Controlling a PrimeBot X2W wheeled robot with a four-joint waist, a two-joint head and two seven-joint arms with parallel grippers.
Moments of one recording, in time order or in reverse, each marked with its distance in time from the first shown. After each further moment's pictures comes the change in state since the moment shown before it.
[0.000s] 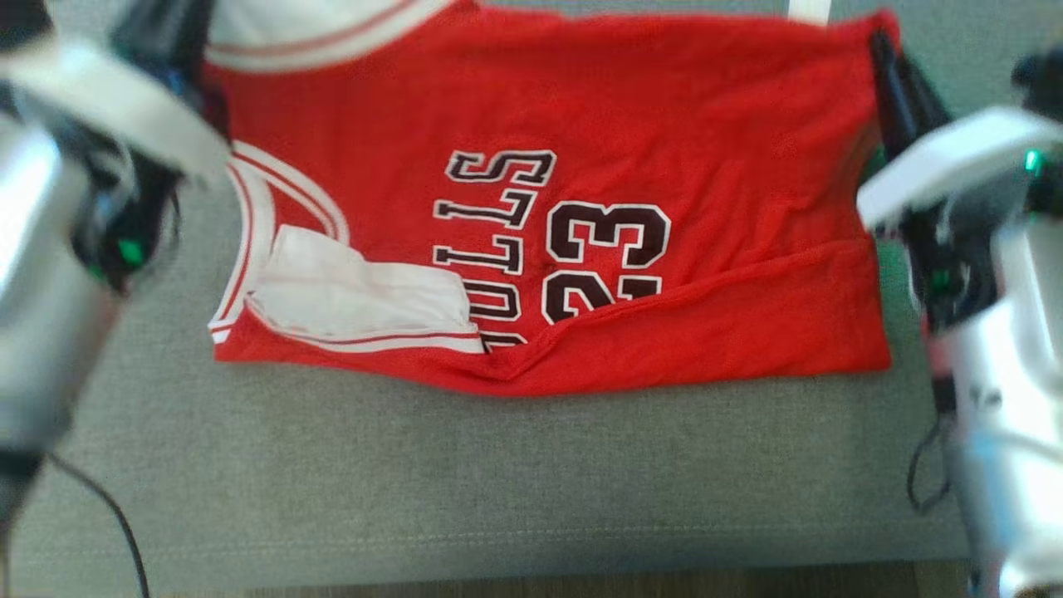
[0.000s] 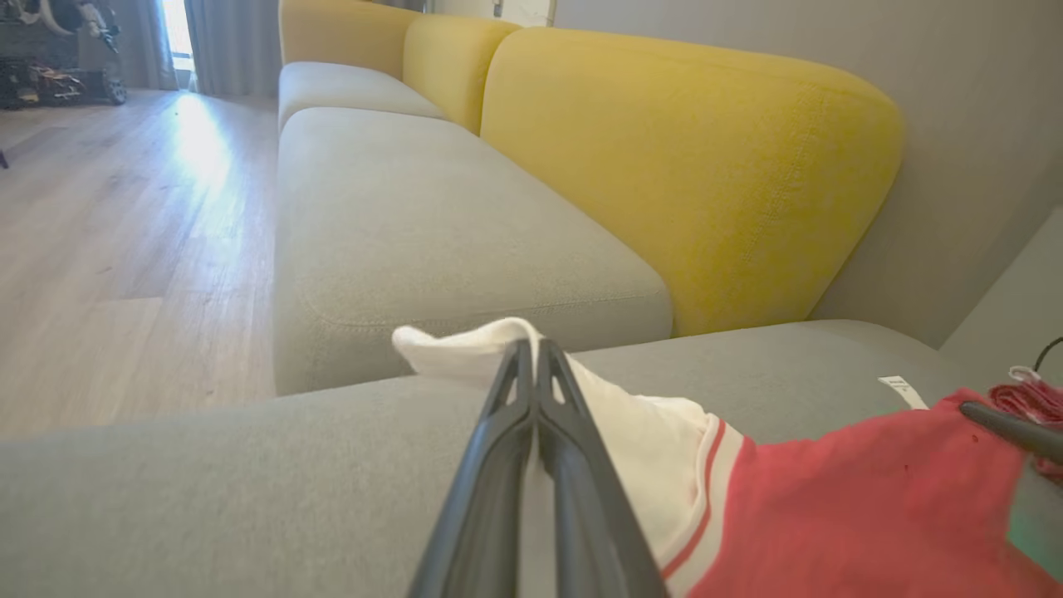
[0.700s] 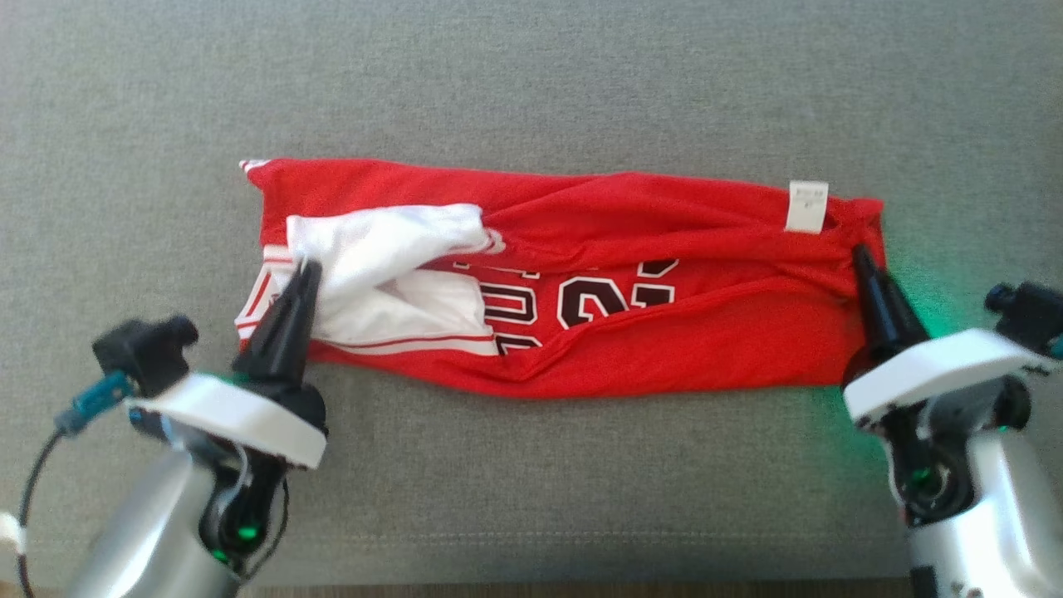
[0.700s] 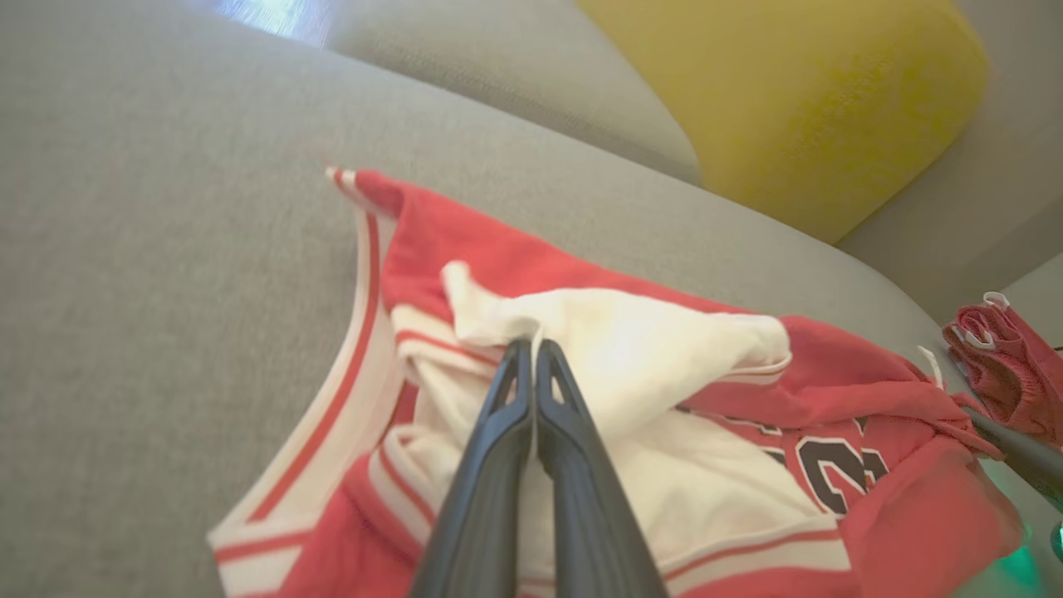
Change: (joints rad) left arm 0.713 -0.177 0.347 -0.259 0.190 0.020 0.000; right arm 0.465 0.084 -0.097 -0.267 0.061 0.000 0.003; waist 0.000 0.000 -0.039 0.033
